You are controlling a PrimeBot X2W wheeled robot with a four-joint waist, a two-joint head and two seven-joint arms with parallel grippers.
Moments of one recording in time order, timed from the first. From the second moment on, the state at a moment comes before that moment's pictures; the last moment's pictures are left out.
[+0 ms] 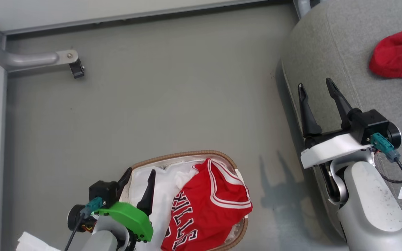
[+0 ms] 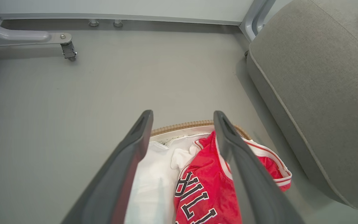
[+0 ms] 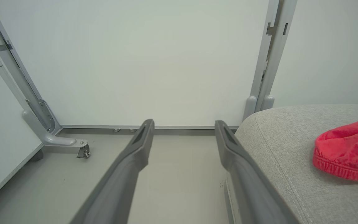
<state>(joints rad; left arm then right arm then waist) -0.27 0.13 -0.41 0.62 -0.46 -0.13 -0.26 -0.40 -0.05 0.06 0.27 0.14 0.13 -0.26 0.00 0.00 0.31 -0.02</state>
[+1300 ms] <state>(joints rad) -0.74 0.32 -1.25 0.92 -1.06 -0.13 -0.25 -0.57 -0.05 0.11 0.04 0.15 0.13 -0.26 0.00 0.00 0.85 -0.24</state>
